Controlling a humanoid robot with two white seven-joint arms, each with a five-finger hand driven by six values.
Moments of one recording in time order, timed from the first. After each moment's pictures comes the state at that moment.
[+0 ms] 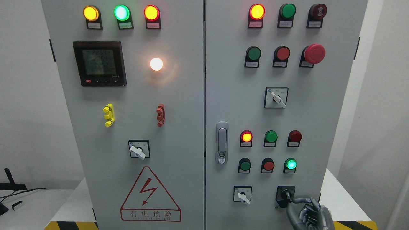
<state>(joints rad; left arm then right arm) -0.04 -0.09 0.10 0.08 0.00 -0.16 0.06 -0.17 0.01 -0.03 -1.66 0.20 0.11 -0.15</state>
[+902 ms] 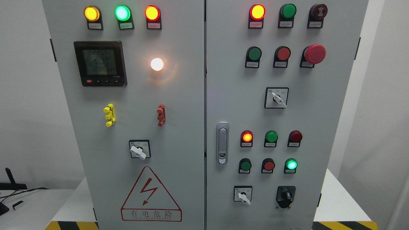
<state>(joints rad) -0.04 -0.09 0.10 0.08 0.00 -0.16 0.06 0.19 -0.01 -0.06 -1.77 0.18 -0.33 0.06</state>
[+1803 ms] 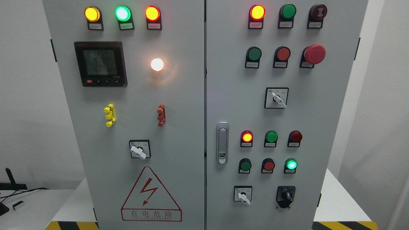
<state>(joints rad) -0.04 -0.09 0.10 0.08 0.00 -0.16 0.06 0.40 -0.07 -0.11 -1.91 -0.04 -0.31 0.12</state>
